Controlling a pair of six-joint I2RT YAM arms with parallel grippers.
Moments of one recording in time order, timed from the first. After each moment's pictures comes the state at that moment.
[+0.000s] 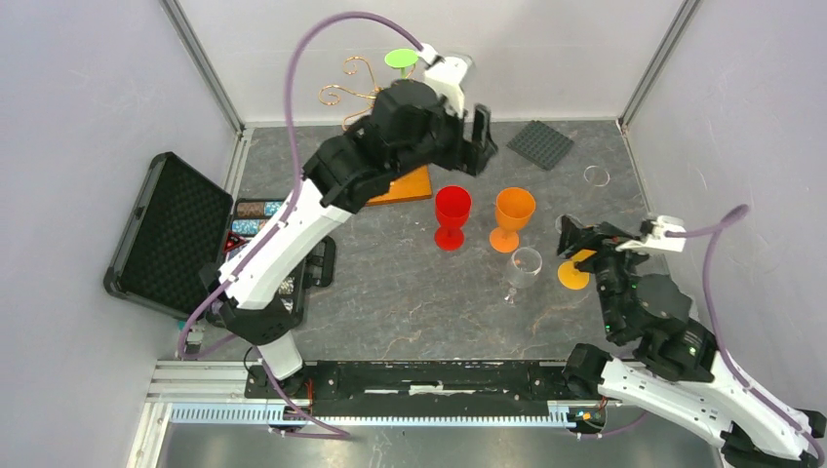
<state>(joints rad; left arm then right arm) -0.97 1.73 2.24 -0.83 -0.15 -0.28 1.01 0.36 0.81 -0.37 1.03 0.26</state>
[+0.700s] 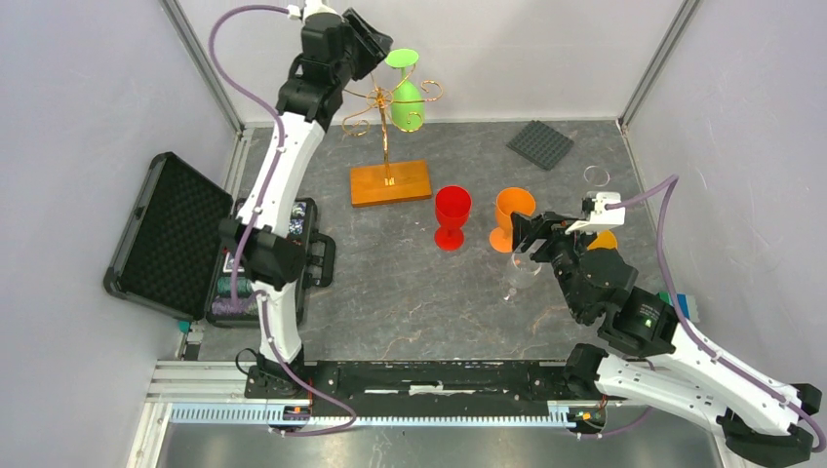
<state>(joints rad) -0.34 1.99 2.38 -0.50 -0.08 -0.75 1.01 0.63 0.84 -0.29 0.83 0.38</state>
